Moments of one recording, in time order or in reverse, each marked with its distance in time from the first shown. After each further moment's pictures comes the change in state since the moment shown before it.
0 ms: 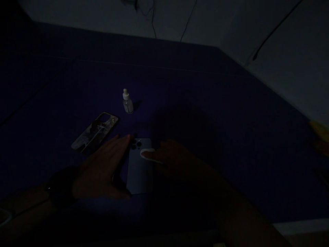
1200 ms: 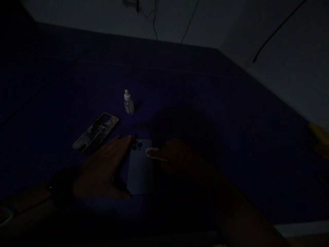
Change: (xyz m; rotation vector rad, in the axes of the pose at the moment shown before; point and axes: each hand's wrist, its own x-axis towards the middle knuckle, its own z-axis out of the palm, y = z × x) left_hand -0.001 -0.002 0.002 0.003 0.017 0.021; right_hand -0.005 0.002 0.001 0.058 0.030 0.077
